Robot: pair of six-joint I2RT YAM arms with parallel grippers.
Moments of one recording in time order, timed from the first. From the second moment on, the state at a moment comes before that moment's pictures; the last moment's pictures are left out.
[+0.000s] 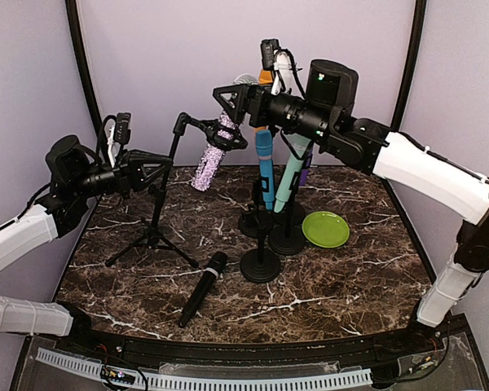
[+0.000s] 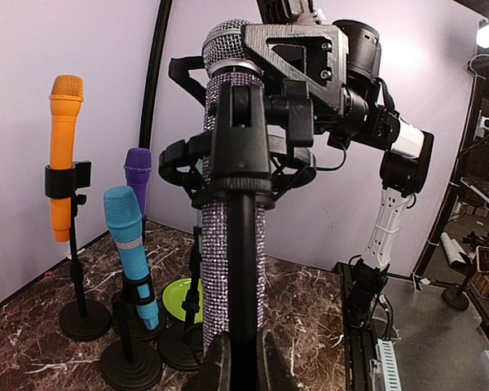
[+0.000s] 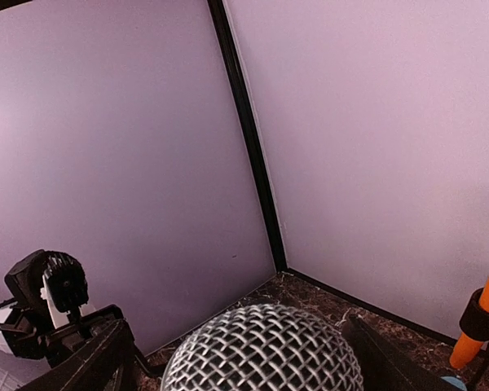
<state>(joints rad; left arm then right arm) -0.37 1.06 0.83 0.36 0.90 -0.29 0.93 1.65 1.73 0.03 -0.03 0.23</state>
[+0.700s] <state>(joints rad) -0.38 1.02 0.61 0.41 0.68 0.05 0.95 1.77 1.63 0.29 -0.06 0.13</state>
